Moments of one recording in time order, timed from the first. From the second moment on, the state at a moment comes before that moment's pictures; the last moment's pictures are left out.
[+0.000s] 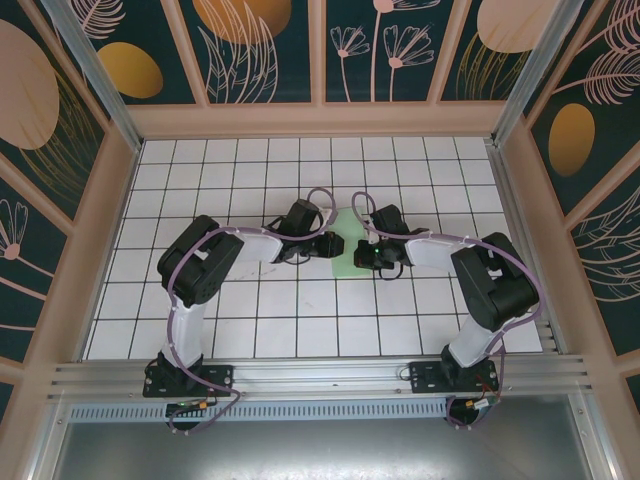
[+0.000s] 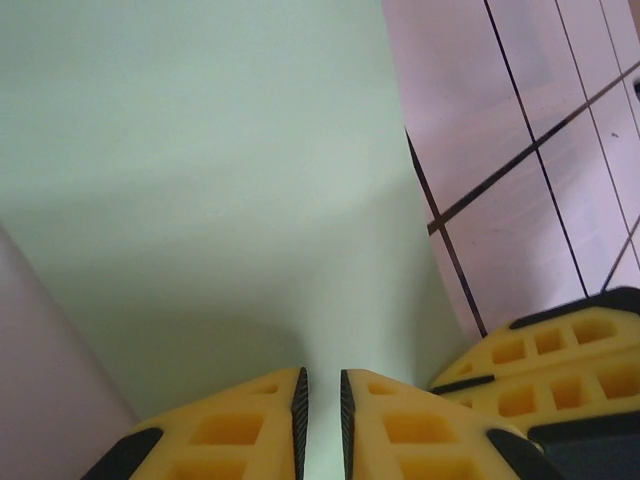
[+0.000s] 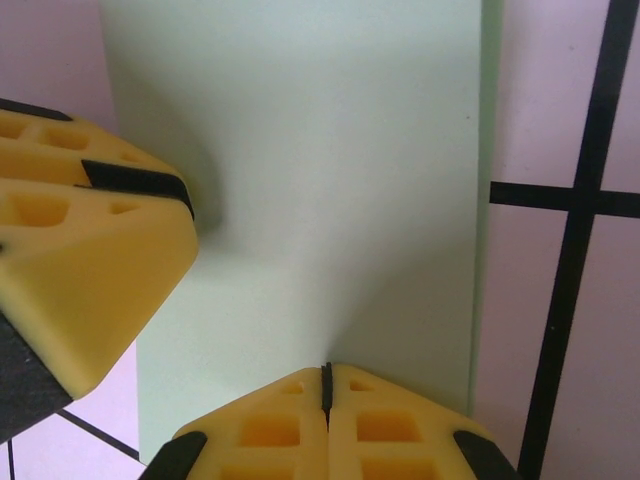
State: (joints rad) left arm -0.66 2.05 1.09 0.19 0.43 -0.54; right arm 0.50 1.69 0.80 -0.20 -0.30 0.49
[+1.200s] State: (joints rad) left arm -0.51 1.87 1.06 0.17 0.38 -0.52; right arm 0.48 1.47 0.74 -0.14 -0.34 0.56
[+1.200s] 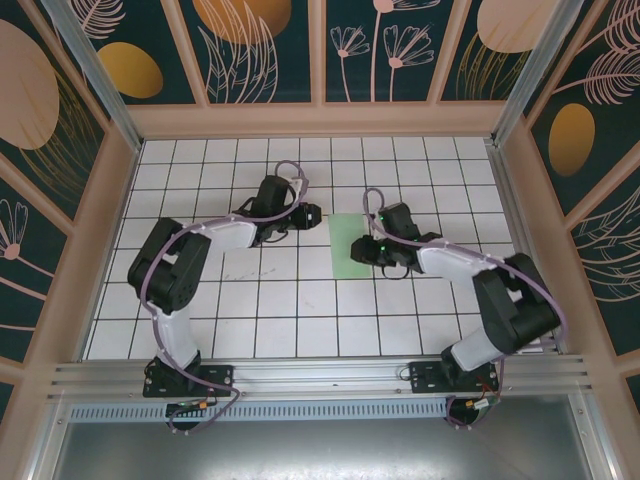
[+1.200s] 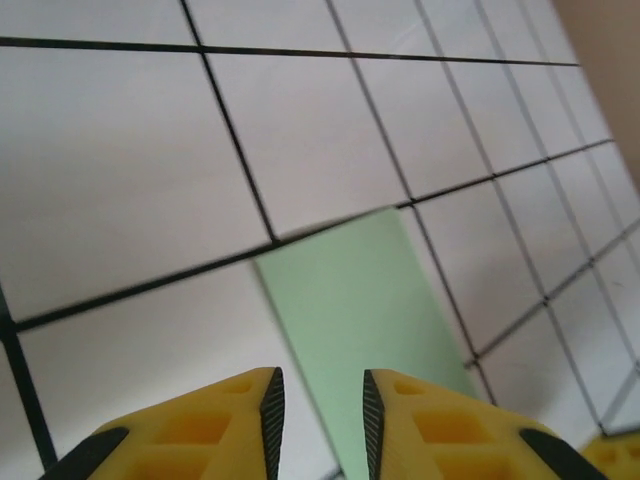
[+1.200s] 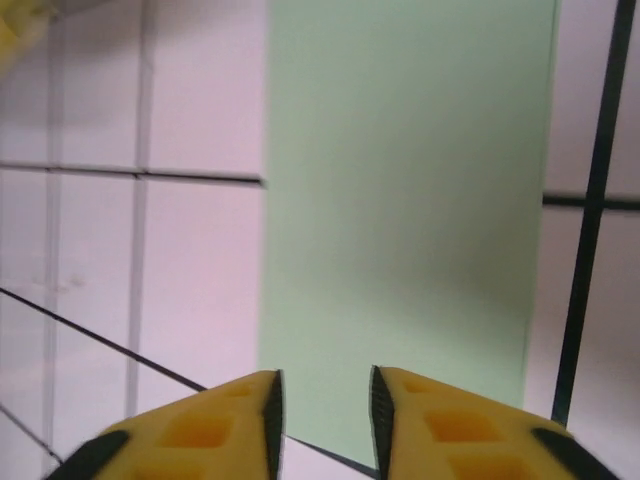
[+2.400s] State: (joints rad) left arm -0.59 2.13 1.22 0.16 0.44 -0.61; right arm 0.15 1.30 0.57 -0.04 -0.51 0.68
